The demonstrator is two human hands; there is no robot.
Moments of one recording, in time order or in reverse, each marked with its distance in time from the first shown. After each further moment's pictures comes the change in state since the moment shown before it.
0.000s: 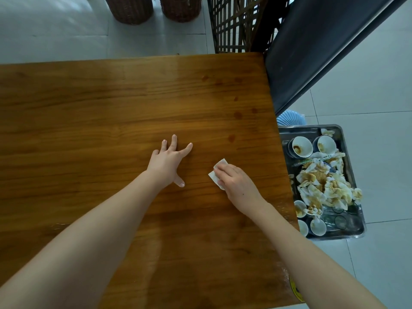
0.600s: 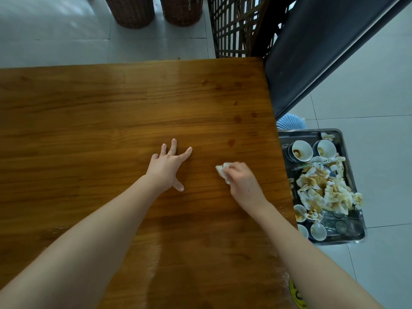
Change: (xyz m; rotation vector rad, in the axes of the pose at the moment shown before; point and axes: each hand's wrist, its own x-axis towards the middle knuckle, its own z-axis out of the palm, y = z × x) left_hand -0.004 0.002 -0.005 0.002 -0.014 0.008; right_hand 0.006 0.015 -0.007 0.147 0.104 0.147
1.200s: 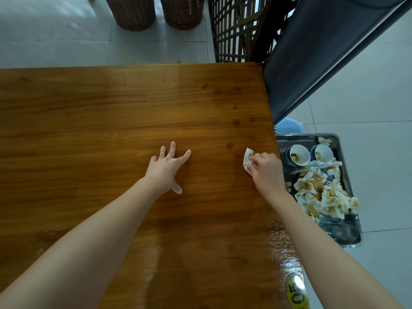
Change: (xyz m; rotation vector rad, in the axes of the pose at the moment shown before) left_hand 0.001 0.001 0.001 -0.003 -0.001 -0.001; right_hand 0.018 0.048 -0.033 -0.168 0.080 0.325
